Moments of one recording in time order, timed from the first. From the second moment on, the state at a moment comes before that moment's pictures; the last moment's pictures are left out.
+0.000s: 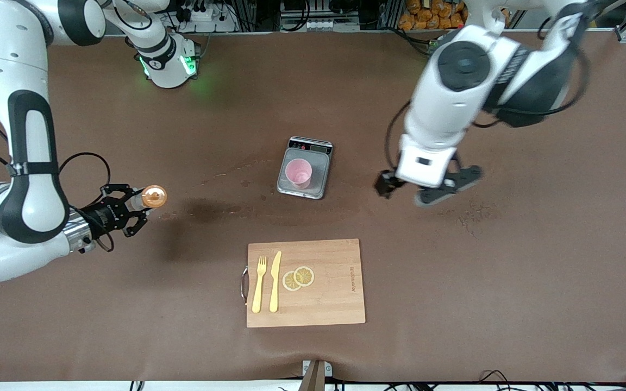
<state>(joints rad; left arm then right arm) -0.10 0.30 -0.46 -1.47 0.20 1.82 -0.99 0.02 0.73 -0.08 -1.24 0.49 1.24 1.25</state>
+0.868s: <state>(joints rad) 0.22 0.15 -0.45 -1.47 0.16 1.63 -0.43 0.25 0.71 -0.08 -1.18 0.48 1.24 1.67</state>
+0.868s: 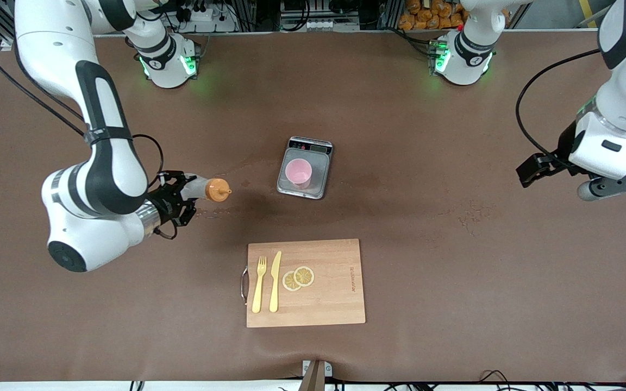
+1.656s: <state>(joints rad) 0.04 0.02 -0.08 -1.53 -0.02 1.54 -0.15 0.47 0.71 -0.08 -1.18 0.25 1.23 1.93</state>
